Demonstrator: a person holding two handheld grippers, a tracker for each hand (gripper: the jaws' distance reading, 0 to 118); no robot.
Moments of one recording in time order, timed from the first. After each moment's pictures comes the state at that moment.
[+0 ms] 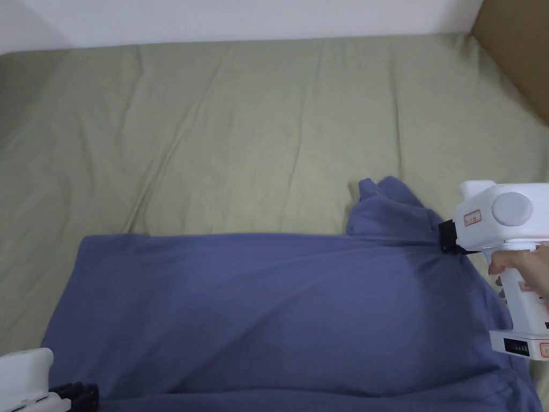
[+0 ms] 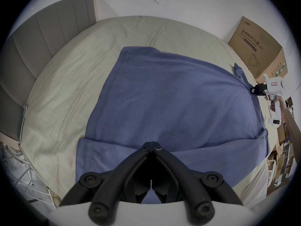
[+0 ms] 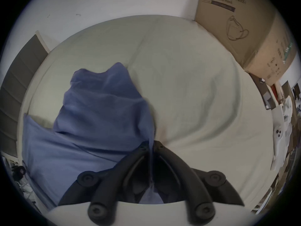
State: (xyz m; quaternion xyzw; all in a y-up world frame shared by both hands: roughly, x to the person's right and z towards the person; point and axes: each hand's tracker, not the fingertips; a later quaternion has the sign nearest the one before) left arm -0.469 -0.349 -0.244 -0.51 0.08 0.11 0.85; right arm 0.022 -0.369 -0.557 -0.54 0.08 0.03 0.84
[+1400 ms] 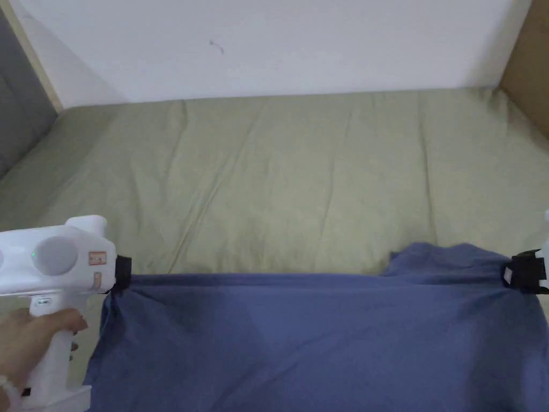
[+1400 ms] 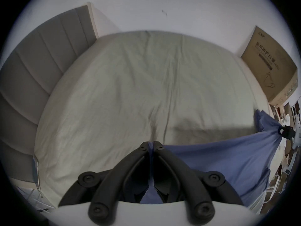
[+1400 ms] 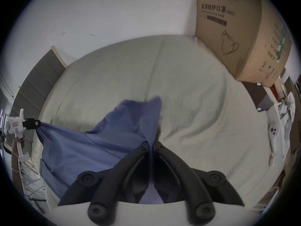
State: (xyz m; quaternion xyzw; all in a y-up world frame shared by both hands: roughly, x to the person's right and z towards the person) left arm -0.535 -0.279 -0.403 -0.46 0.11 0.08 0.88; right arm 0.045 -0.271 -0.490 -0.46 0.12 -0.01 0.88
